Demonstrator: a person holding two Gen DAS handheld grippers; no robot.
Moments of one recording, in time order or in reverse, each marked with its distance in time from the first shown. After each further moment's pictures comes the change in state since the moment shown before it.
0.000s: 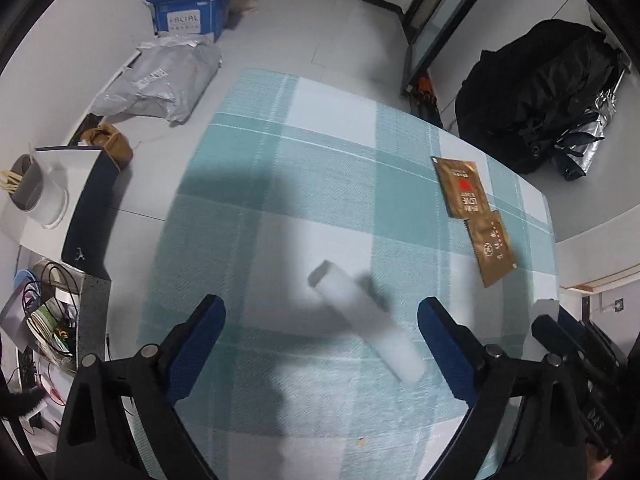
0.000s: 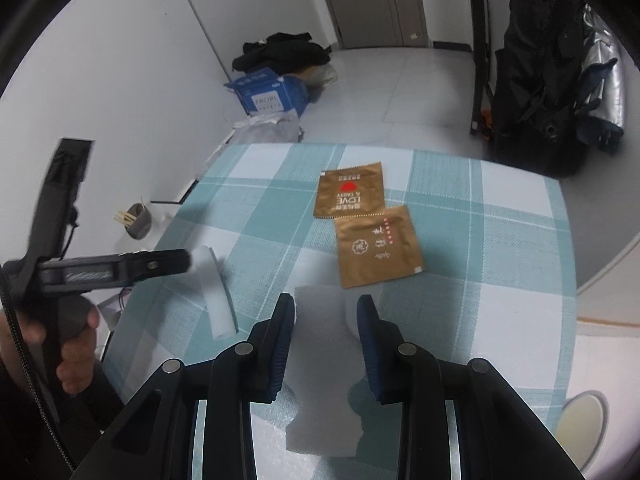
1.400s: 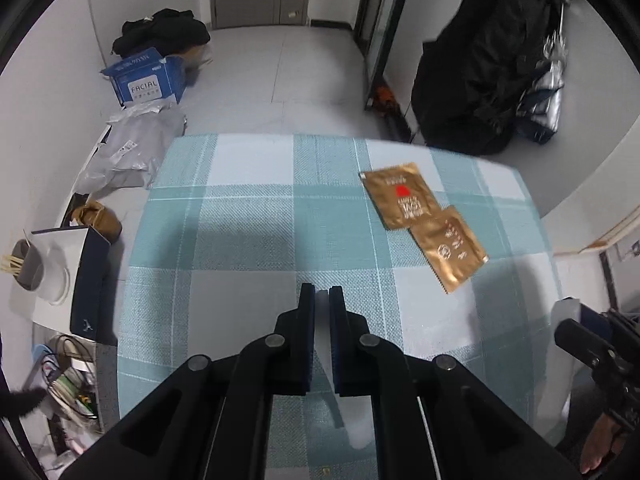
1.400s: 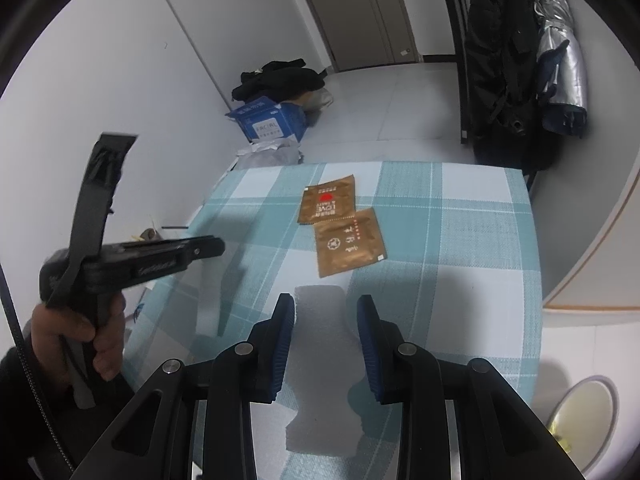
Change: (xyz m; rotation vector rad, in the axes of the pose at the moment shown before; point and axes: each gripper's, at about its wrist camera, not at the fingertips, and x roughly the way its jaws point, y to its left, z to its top) left arm -0.009 -0.047 -0.007 0.211 -0.144 0.023; right arm -0.040 -0.031 -0.023 0.076 -0.085 0.053
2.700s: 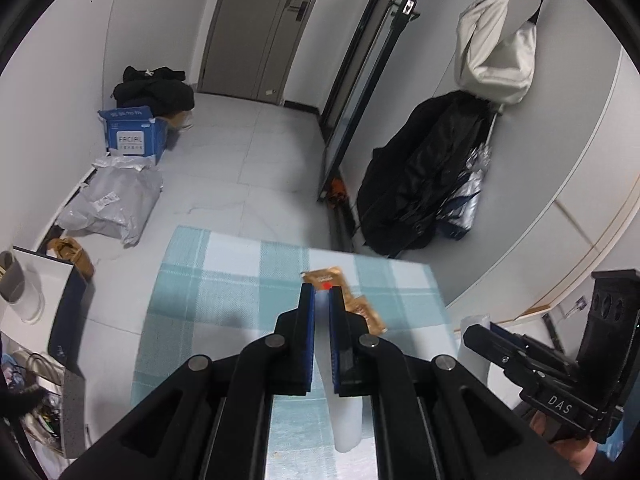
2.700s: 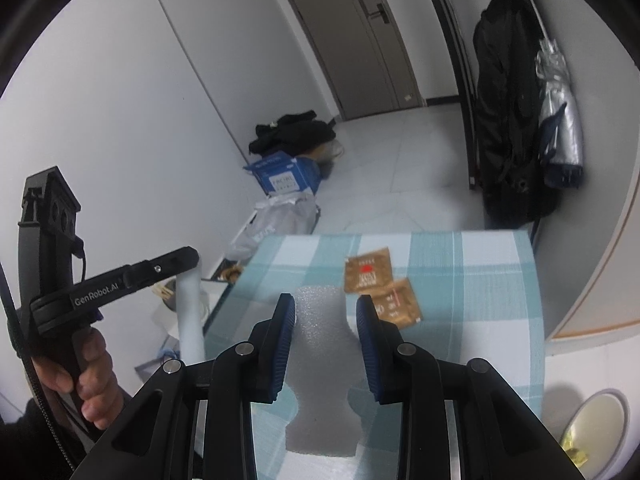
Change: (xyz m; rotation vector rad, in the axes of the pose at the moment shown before) left arm -0.098 0.002 0.003 -0.076 -0.307 -0.217; right arm -0.050 0.043 0.029 0.018 -0.190 0.034
